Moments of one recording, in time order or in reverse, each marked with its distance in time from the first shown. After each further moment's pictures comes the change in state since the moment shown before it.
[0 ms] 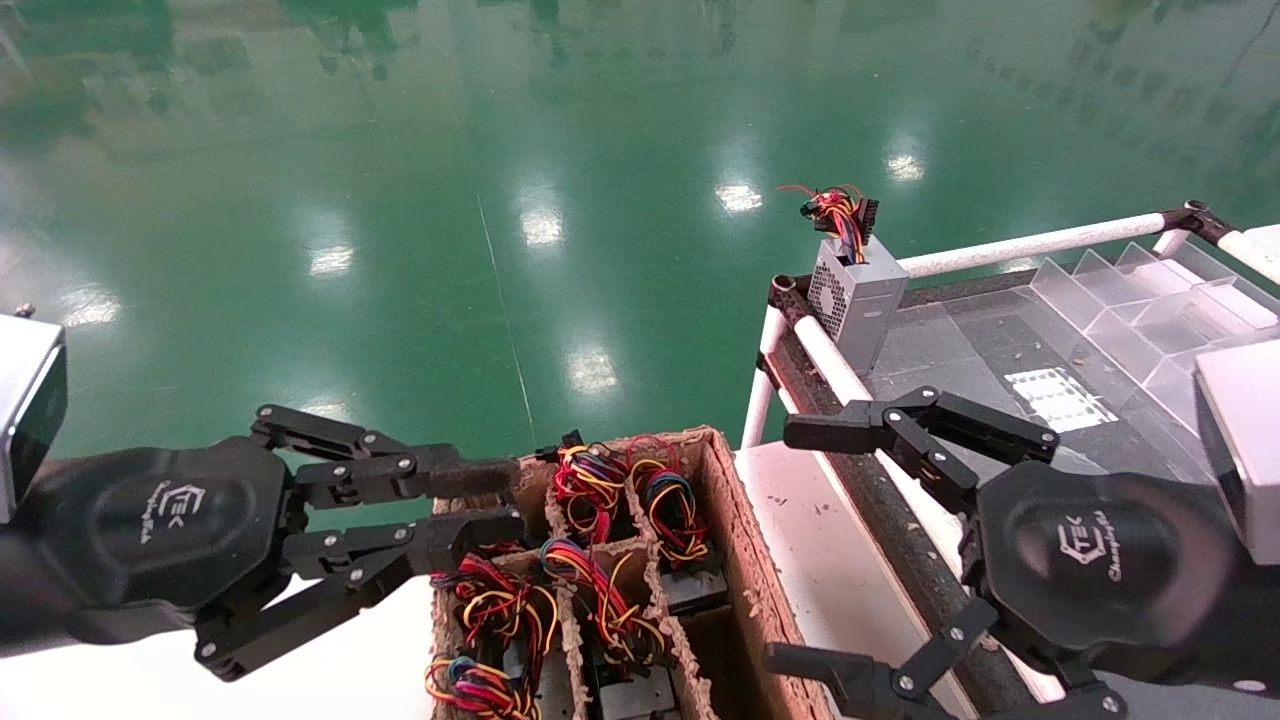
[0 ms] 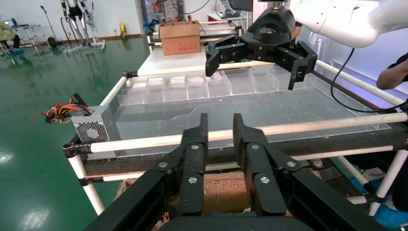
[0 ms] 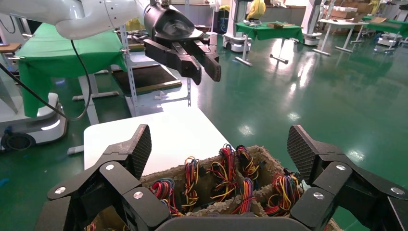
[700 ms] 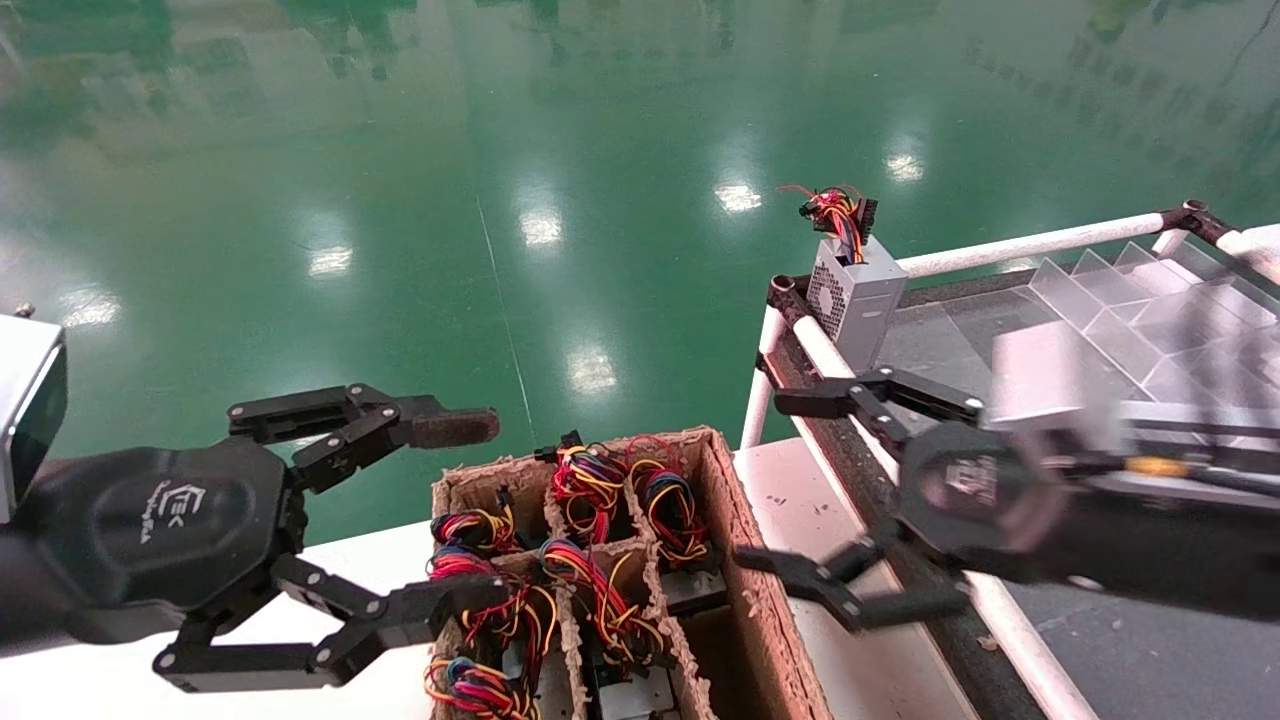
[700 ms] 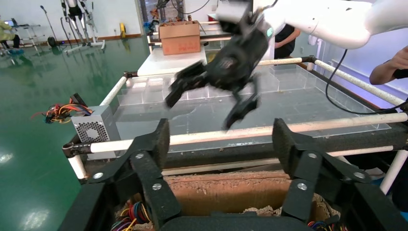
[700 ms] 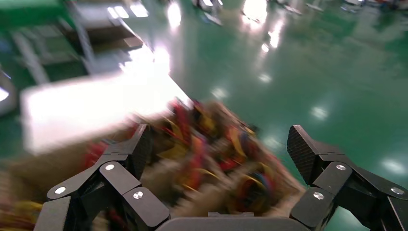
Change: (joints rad) left arm 0.000 0.000 0.000 0.000 0.000 0.000 0.000; right arm 0.091 -0.086 -0.097 -0.013 -0.285 0.163 -0.036
